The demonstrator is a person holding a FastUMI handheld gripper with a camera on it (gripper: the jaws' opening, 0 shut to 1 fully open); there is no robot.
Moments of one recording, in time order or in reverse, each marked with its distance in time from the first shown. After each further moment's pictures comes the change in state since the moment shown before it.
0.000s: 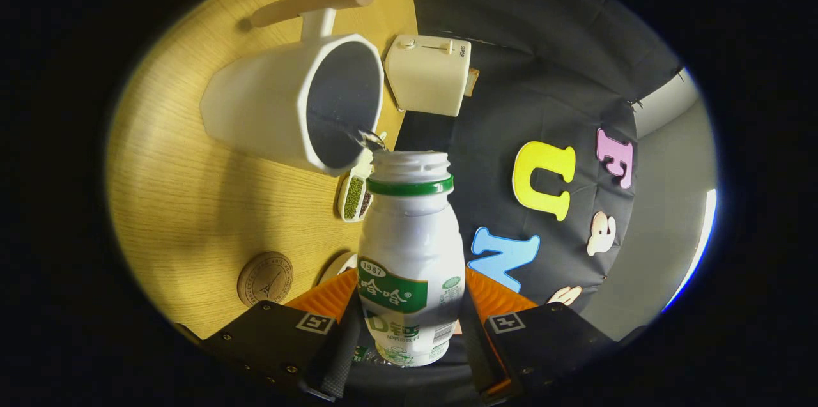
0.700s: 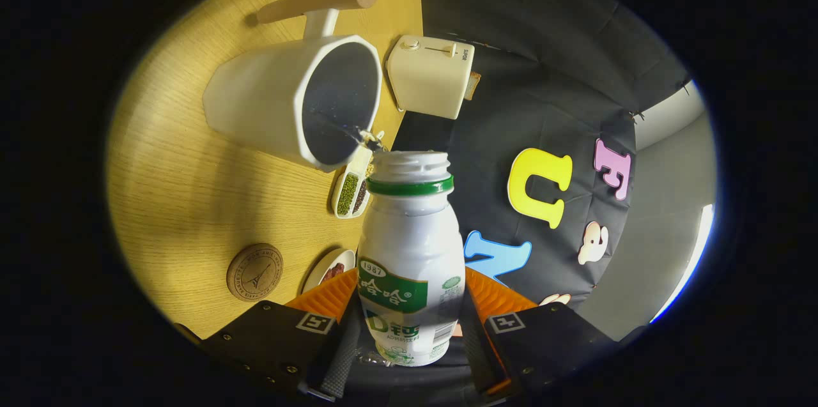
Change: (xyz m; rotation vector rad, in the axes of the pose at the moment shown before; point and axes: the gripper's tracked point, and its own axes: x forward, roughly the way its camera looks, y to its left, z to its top) arm 0.000 -0.009 0.002 -0.057 -0.009 -0.024
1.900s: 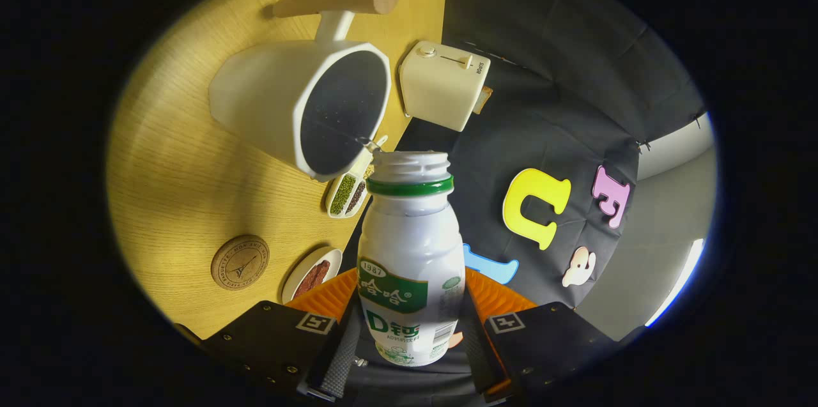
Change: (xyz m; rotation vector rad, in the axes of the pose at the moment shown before) arm 0.003 -0.014 0.002 -0.136 -0.023 -0.011
